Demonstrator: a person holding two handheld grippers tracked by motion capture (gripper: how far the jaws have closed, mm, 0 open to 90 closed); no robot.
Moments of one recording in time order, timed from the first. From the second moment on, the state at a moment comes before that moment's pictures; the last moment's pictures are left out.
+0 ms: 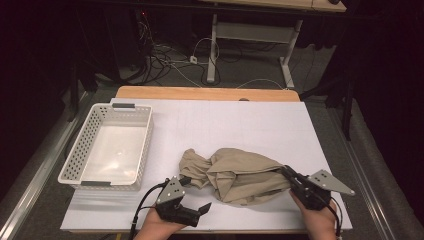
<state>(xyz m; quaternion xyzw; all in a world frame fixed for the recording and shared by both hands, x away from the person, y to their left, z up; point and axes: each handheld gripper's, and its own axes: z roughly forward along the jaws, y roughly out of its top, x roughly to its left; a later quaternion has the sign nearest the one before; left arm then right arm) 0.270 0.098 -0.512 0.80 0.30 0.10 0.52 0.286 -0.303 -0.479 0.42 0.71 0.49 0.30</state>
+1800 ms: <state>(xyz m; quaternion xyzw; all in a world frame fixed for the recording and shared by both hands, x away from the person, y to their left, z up) 0.242 0.154 -0.520 0.77 0.36 0.14 0.51 0.318 -0.158 -0.490 0.25 0.83 0.47 0.18</state>
